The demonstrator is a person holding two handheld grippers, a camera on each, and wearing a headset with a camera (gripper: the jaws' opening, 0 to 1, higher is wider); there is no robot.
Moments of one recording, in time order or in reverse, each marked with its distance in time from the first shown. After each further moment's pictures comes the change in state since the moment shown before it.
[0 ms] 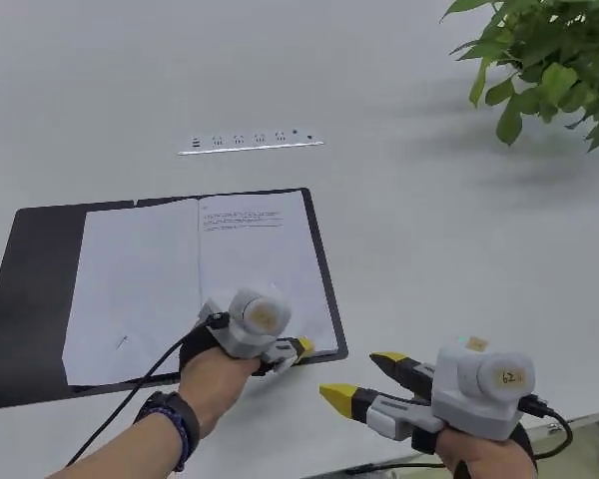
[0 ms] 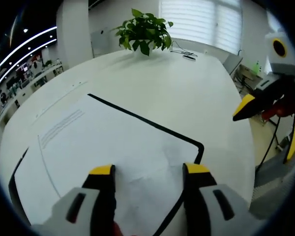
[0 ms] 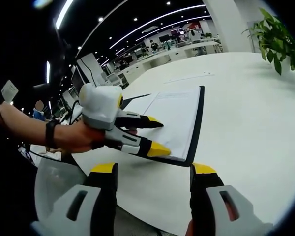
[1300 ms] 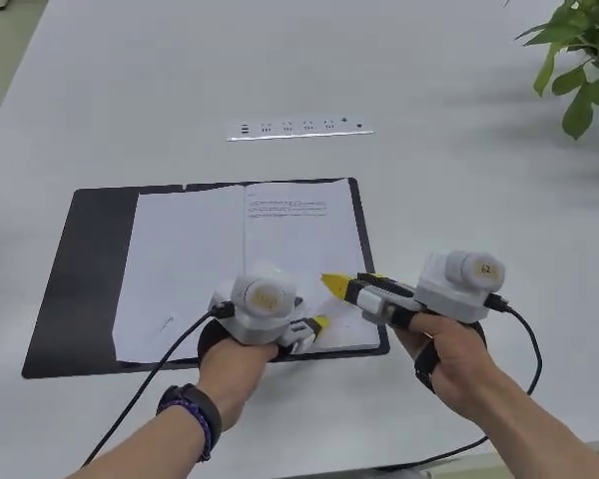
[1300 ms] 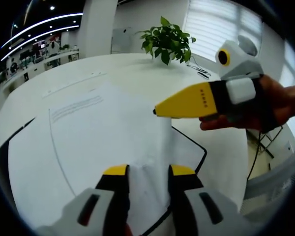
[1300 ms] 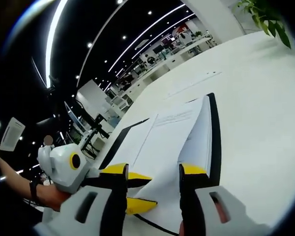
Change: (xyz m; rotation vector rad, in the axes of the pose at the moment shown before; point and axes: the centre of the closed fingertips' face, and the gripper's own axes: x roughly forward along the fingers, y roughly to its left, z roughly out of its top) left arm -0.021 0.018 -0.010 -0.230 -0.066 0.013; right arm 0.106 -0.027 0.077 0.219 -0.132 0.129
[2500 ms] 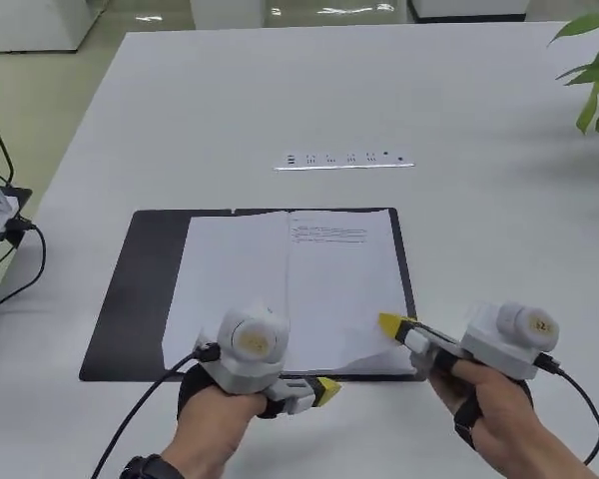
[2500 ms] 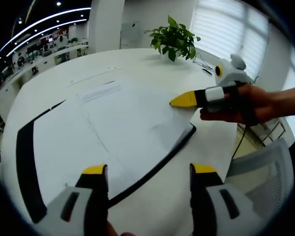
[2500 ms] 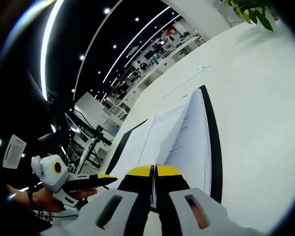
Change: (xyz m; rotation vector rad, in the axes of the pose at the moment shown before) left arm -0.097 0.010 -0.034 -0.049 0.063 0.081; right arm -0.017 0.009 -0.019 0.124 -0.056 -0.014
